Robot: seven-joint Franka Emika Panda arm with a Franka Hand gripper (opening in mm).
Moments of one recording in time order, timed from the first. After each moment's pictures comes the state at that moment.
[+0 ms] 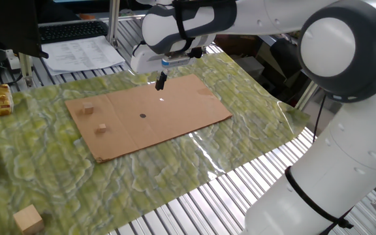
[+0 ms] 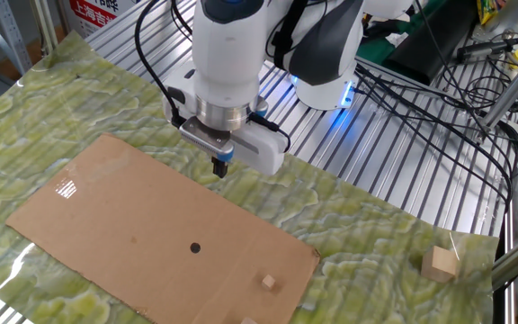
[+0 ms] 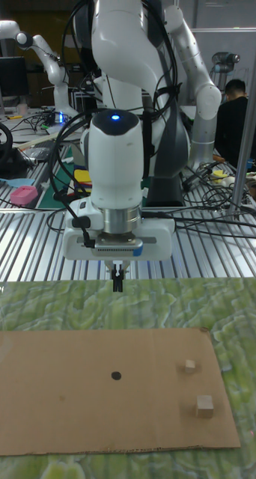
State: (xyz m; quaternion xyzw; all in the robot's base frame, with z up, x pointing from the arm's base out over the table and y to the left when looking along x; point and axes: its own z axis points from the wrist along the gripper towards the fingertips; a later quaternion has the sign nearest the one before) arm 0.527 -0.006 0.251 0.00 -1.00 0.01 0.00
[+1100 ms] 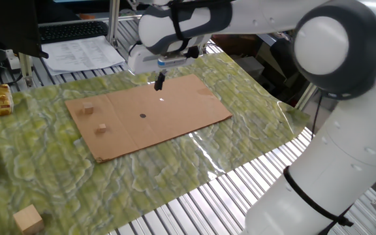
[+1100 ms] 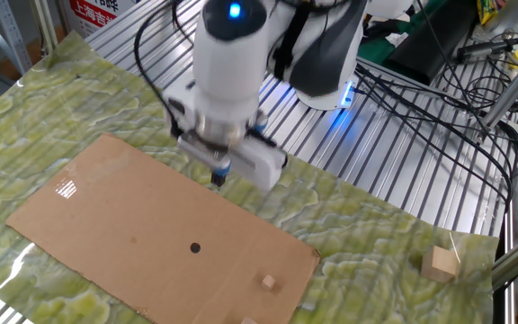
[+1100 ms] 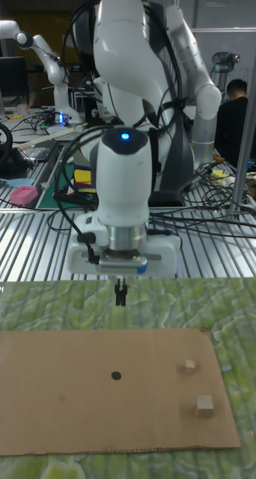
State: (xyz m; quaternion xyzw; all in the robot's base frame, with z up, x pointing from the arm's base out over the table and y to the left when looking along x) arm 0.537 -0.001 0.242 -0.02 -1.00 0.02 0.01
